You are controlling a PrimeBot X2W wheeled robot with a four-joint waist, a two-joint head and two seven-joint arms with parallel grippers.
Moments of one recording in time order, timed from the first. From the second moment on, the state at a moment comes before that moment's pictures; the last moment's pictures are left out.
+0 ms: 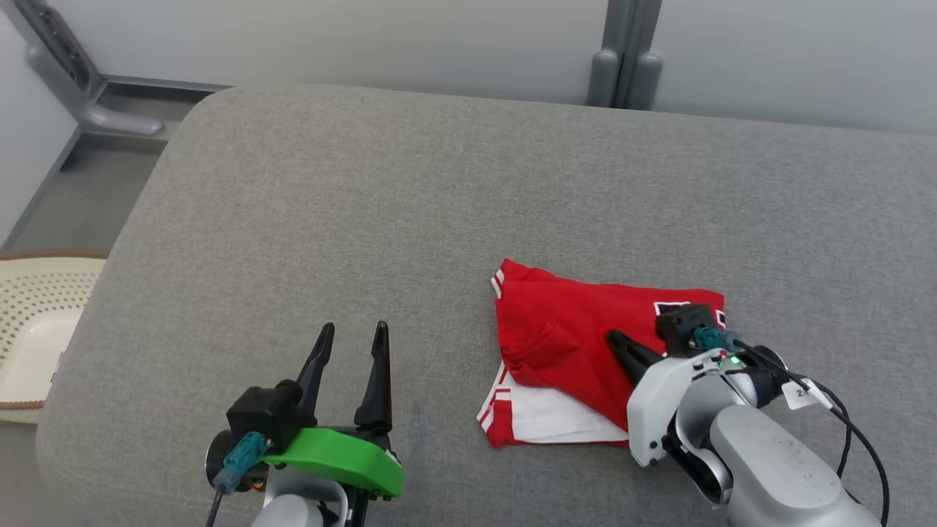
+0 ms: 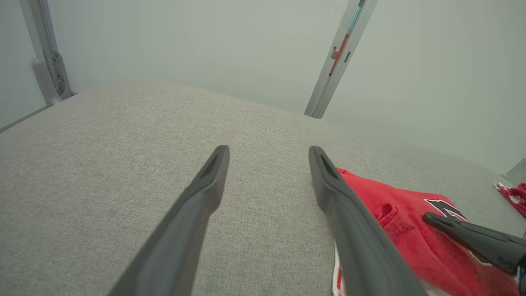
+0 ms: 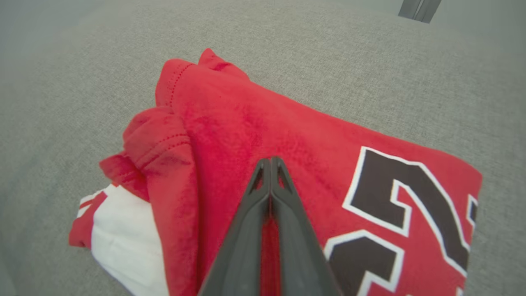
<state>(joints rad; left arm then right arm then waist) -0.14 0.10 -0.43 0.24 -0.52 0.08 -0.26 -0.41 -0.21 0.51 0.61 0.40 0.13 0.00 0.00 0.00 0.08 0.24</state>
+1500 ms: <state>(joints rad) -0.13 0.08 -0.33 0.27 -0.44 0.06 -0.26 -0.31 -0.18 0.23 0.52 0.36 0.13 -0.26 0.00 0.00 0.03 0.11</state>
